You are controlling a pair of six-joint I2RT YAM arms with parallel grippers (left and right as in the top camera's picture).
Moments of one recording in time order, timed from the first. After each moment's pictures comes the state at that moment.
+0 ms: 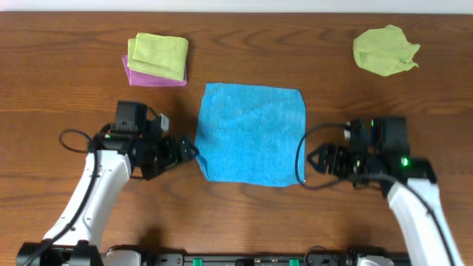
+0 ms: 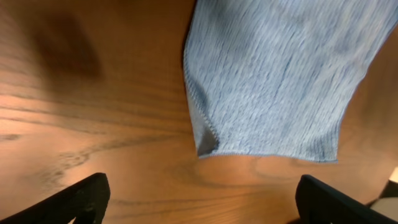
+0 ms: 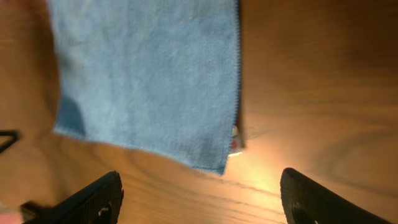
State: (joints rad) left arm -0.06 1.37 0.79 -0.77 0.53 -0.40; right arm -0.04 1.12 0.71 -0.80 -0.50 0.26
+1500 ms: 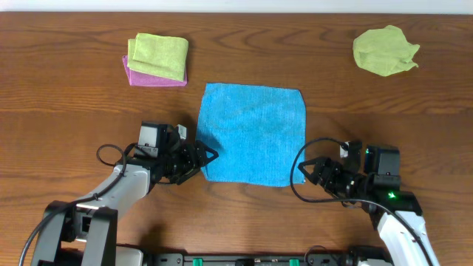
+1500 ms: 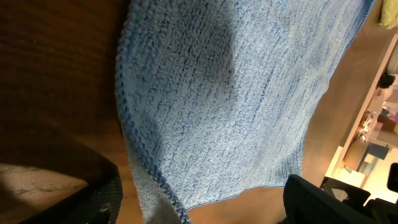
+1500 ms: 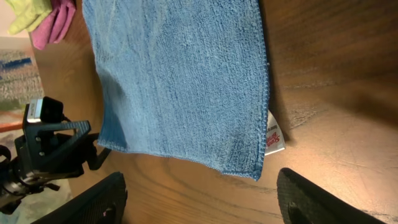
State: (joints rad) left arm -0.17 1.50 0.53 -0.12 0.68 -0.72; right arm -0.05 1.00 0.43 -0.50 -0.65 0.56
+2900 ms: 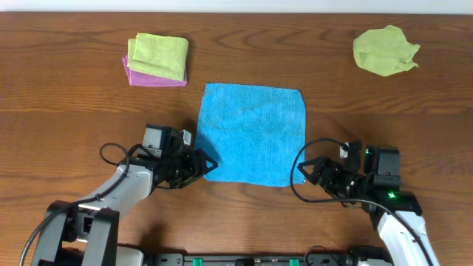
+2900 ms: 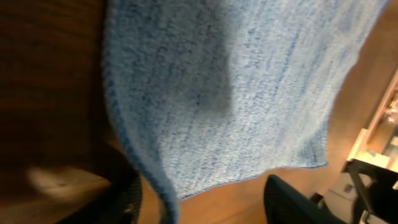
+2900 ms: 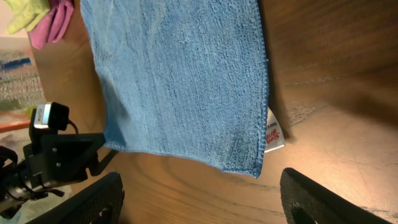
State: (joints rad) left arm -0.20 1.50 0.53 -0.21 0.66 -0.63; right arm -0.05 1.00 0.43 -0.51 -0.65 0.56
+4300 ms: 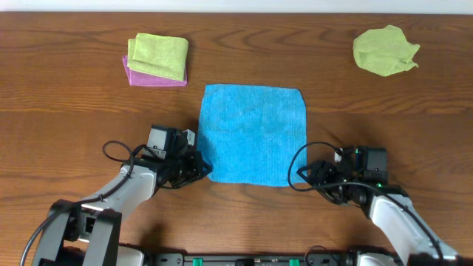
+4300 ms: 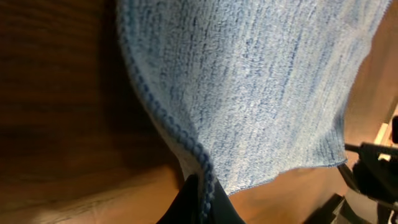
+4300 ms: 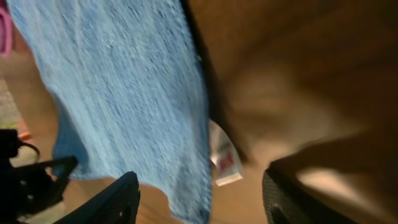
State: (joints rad) left arm -0.24 1.50 0.53 -0.18 0.63 -0.60; right arm -0.05 1.27 0.36 -0.26 -0.62 0.60
